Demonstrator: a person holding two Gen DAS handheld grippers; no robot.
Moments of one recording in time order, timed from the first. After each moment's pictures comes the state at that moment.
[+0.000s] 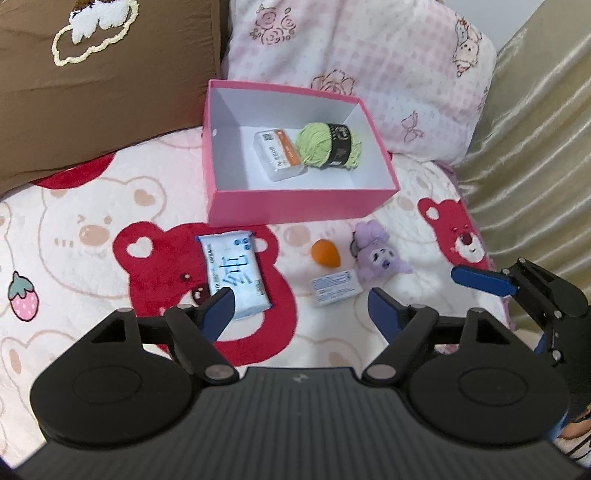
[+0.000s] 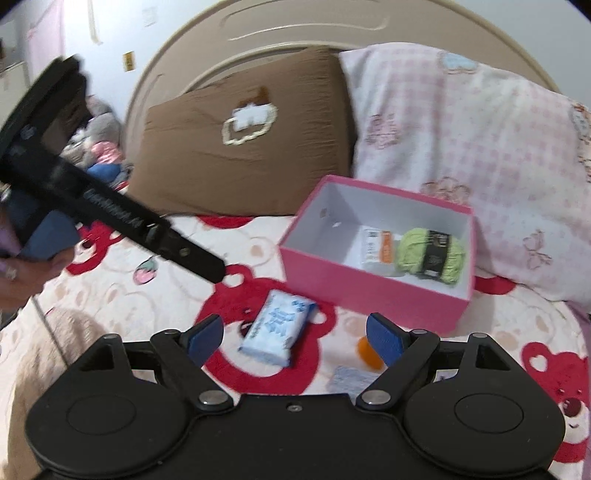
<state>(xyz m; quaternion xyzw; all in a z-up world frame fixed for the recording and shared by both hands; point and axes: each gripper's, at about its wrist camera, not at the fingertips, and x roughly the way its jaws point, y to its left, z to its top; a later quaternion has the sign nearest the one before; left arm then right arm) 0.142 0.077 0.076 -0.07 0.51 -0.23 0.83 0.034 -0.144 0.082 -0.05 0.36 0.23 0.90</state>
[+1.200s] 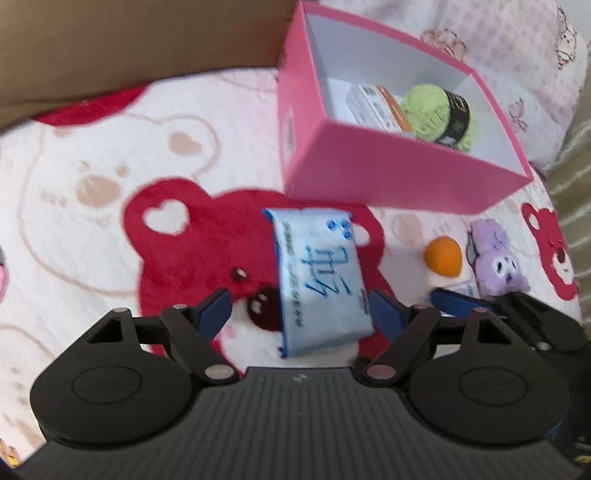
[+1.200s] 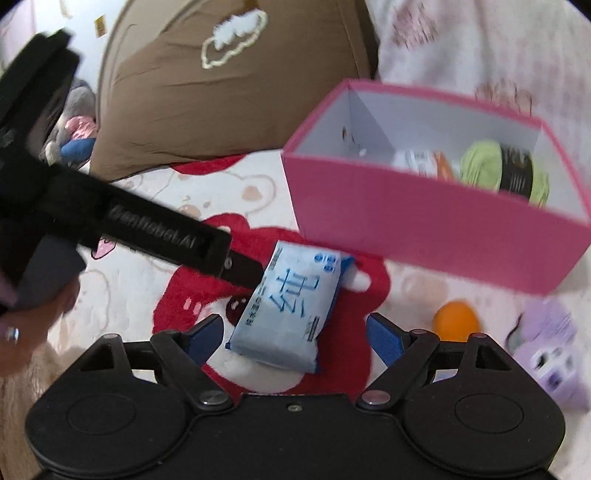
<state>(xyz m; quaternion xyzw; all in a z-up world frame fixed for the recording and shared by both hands) 0.199 0.086 -0.085 -0.09 0.52 -0.15 0.84 0.113 -0.080 -0.076 -0.01 0.40 0.21 0.89</state>
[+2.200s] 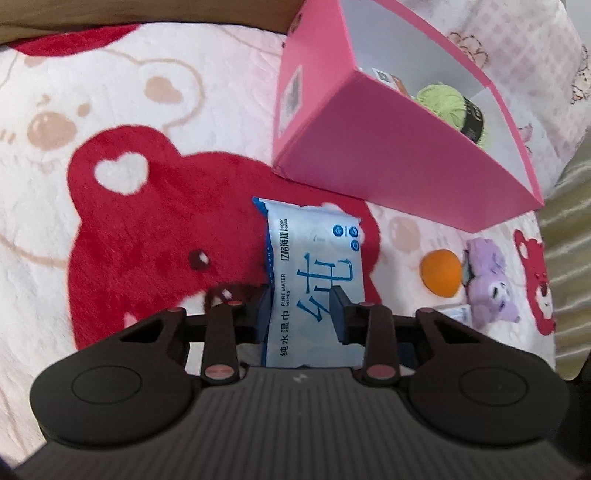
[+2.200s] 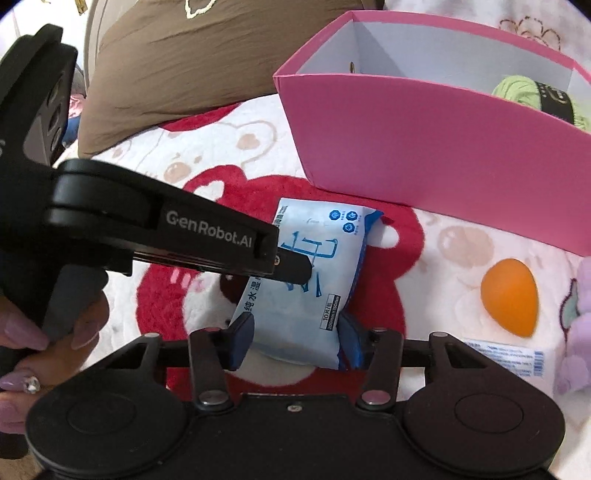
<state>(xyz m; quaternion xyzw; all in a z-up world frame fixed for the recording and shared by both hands) 0.216 0.080 -0.132 -0.18 0.52 -0.16 0.82 0.137 -0.067 -0.114 0.00 0.47 0.22 0.86</state>
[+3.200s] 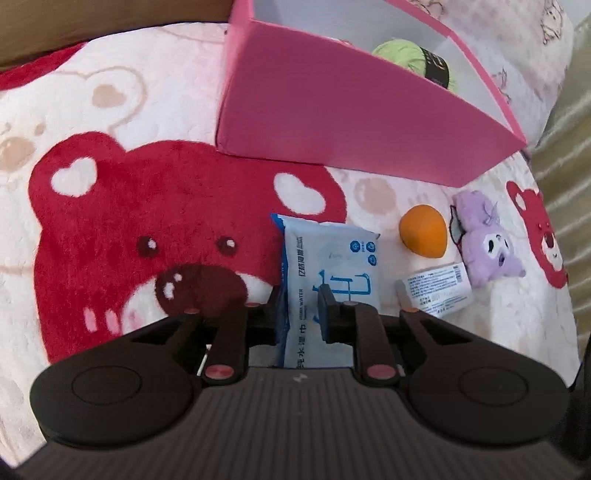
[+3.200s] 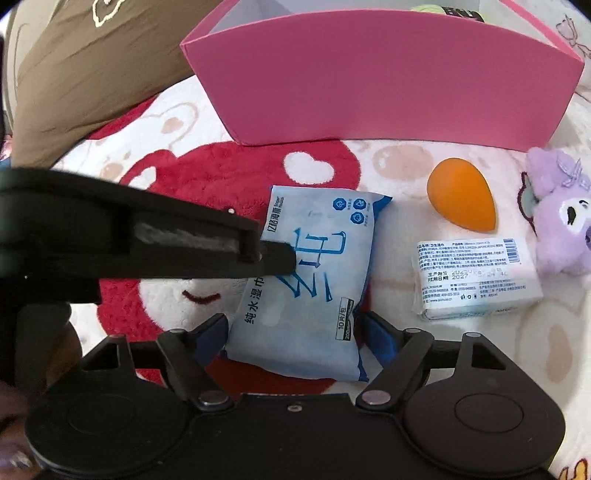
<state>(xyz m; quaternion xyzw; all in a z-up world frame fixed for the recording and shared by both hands) 0.201 0.043 -0.136 -0.10 0.52 -0.20 0.83 0.120 -0.073 -0.132 0.06 0.51 0.09 0.85</state>
